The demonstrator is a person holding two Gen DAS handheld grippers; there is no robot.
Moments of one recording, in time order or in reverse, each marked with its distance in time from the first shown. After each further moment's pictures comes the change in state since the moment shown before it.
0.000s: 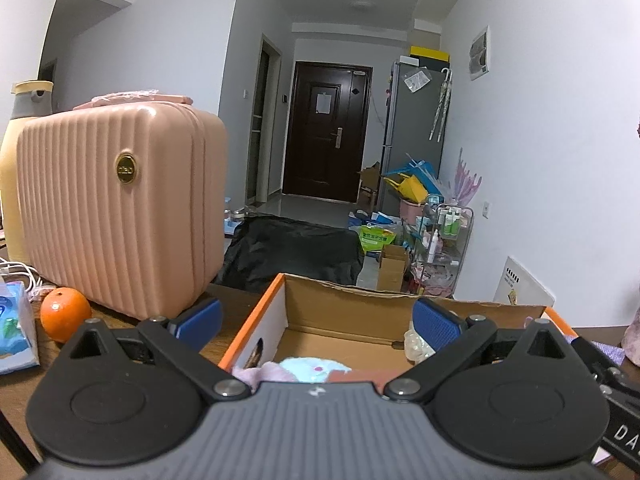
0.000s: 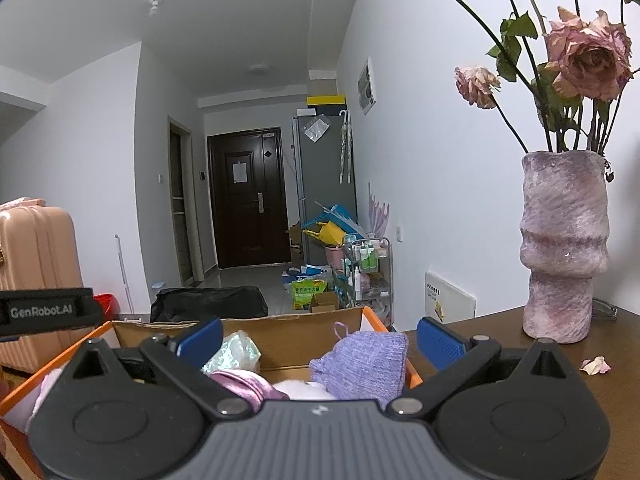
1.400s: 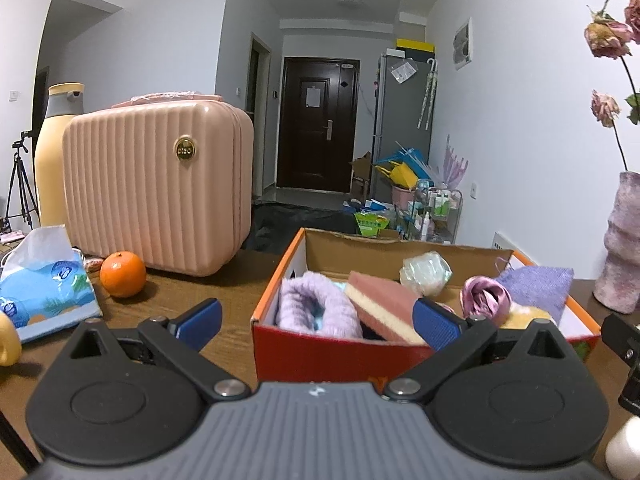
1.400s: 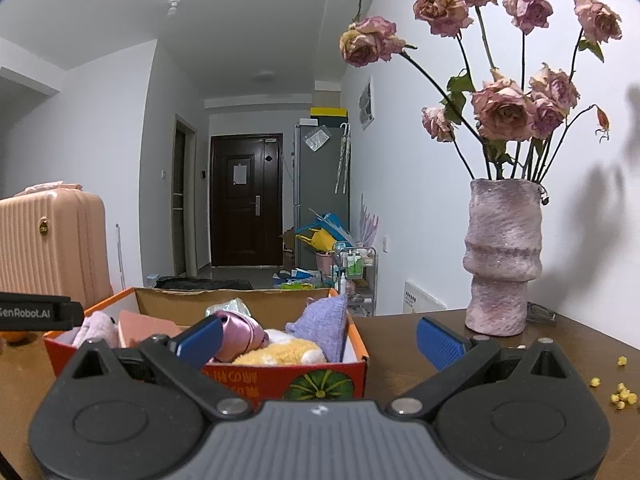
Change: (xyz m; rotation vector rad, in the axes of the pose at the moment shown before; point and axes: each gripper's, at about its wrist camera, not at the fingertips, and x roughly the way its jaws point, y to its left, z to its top) left arm -0.100 0.025 -0.039 0.050 0.024 -0.024; right arm -0.122 -0.019 -0.020 -0.082 -0.024 -0.023
